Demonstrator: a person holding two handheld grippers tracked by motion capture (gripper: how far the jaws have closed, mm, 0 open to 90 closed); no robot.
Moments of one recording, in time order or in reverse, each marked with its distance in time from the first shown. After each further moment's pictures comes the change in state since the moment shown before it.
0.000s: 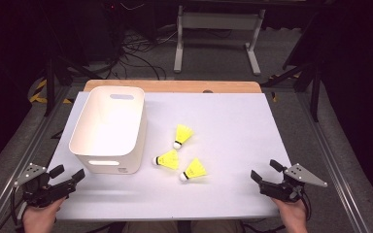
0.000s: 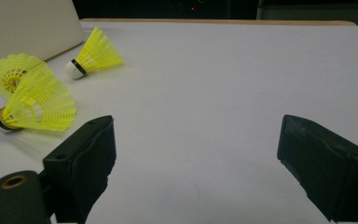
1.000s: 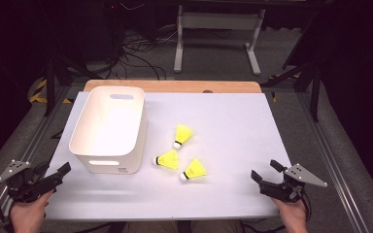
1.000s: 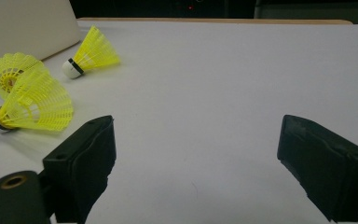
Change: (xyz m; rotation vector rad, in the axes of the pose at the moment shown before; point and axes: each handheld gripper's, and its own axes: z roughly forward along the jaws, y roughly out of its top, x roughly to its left) left arm 0.027 0.013 -0.007 -0.039 0.089 -0.059; right arm 0.000 0.000 0.000 0.003 -0.009 0.001
